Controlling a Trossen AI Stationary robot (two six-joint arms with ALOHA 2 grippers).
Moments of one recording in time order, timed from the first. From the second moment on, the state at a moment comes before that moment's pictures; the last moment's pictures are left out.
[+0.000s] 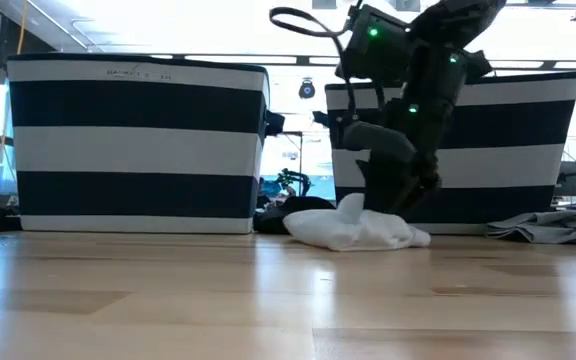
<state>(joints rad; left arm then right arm) -0.10 1.35 1.85 -1.20 -0.29 -0.27 0.10 1.83 0.99 -0.38 0.12 0.69</state>
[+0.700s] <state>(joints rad) -0.15 1.17 1.85 -1.28 -0.39 -0.13 0.09 1.49 1.73 -1.03 0.62 0.67</state>
